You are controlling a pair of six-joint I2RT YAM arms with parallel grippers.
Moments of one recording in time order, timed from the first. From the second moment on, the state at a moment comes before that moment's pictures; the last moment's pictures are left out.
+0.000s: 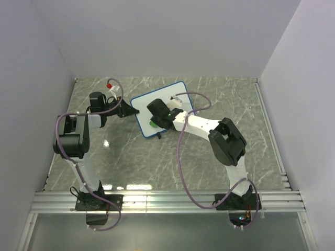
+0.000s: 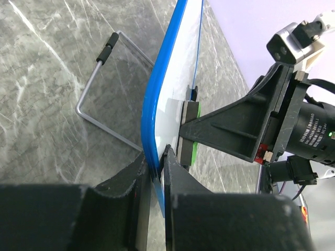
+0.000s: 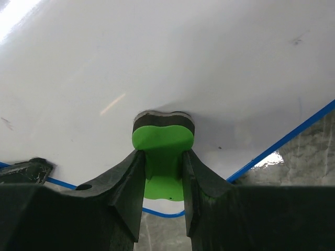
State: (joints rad) left arm 0.04 1.91 0.98 0.51 1.10 -0.47; right arm 0.82 2.05 1.56 -0.40 0.46 1.27
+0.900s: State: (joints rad) left arm -0.05 1.91 1.03 0.24 1.01 -0.26; right arm 0.60 1.39 0.97 -0.51 0.53 1.06
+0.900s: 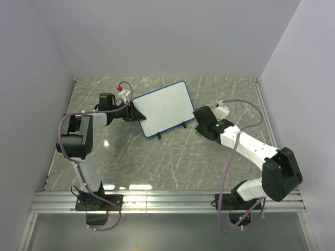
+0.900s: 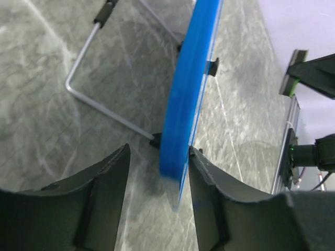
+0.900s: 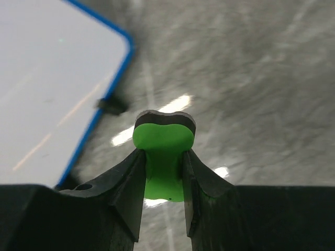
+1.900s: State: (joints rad) left arm -0.03 0.94 0.94 -0.32 0.18 -0.32; right arm 0.48 1.23 1.07 -0.64 0.32 0.82
